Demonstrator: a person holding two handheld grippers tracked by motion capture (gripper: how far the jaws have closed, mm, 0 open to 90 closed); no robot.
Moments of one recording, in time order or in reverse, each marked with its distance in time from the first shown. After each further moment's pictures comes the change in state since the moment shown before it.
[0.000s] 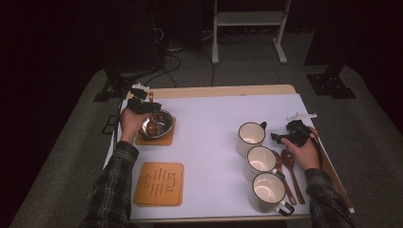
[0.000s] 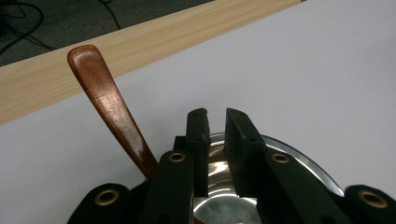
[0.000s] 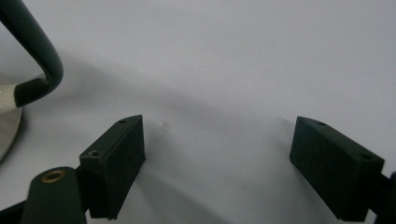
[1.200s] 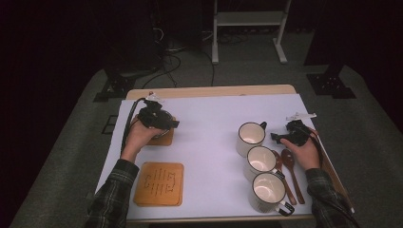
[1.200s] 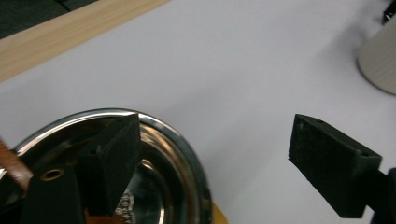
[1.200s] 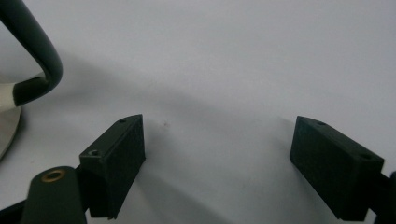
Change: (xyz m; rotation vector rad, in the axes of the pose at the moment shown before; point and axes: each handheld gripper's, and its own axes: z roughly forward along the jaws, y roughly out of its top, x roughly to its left) left arm -0.084 -0.011 -0.018 0.056 -0.097 0.129; right arm 0.001 0.001 0.000 0.007 -0.004 -0.005
